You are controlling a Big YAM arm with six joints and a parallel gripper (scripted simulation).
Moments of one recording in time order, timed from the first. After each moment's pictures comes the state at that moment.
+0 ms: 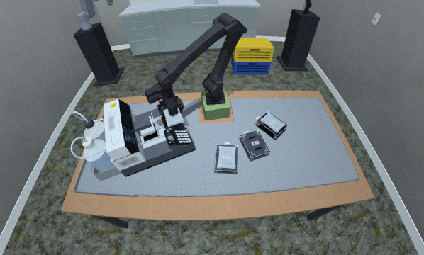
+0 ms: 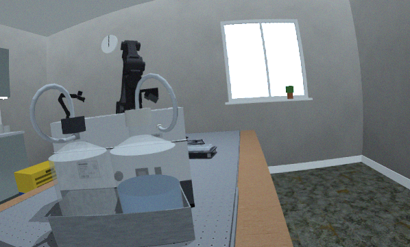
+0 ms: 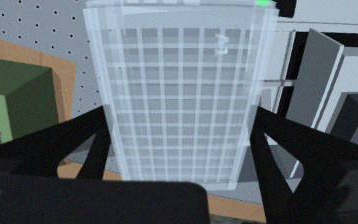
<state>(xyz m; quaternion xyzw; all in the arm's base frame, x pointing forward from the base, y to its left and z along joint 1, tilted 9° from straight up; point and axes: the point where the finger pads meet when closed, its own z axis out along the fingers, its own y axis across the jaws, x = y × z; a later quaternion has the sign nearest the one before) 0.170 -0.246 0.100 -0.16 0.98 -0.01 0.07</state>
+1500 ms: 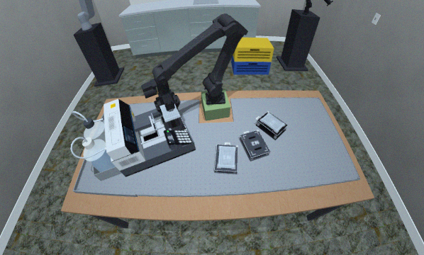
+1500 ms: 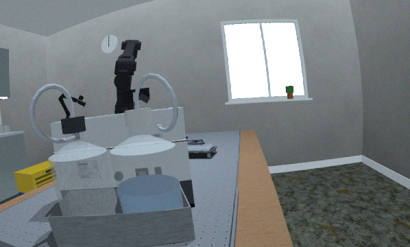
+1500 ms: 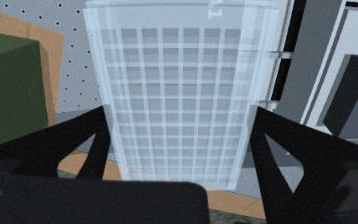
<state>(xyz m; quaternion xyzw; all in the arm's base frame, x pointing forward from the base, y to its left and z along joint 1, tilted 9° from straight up) 0.140 -0.267 0.099 -0.18 0.98 -0.01 0.07</state>
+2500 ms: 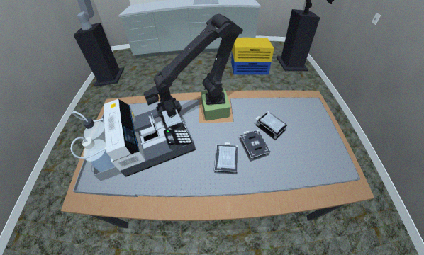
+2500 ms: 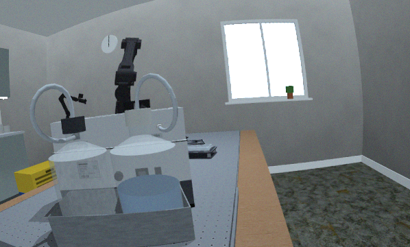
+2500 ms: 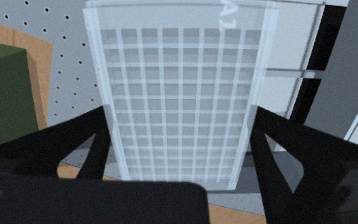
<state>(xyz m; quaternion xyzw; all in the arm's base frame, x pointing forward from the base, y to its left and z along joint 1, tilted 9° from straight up) 0.145 -0.265 0.056 -0.18 0.98 0.00 0.07</state>
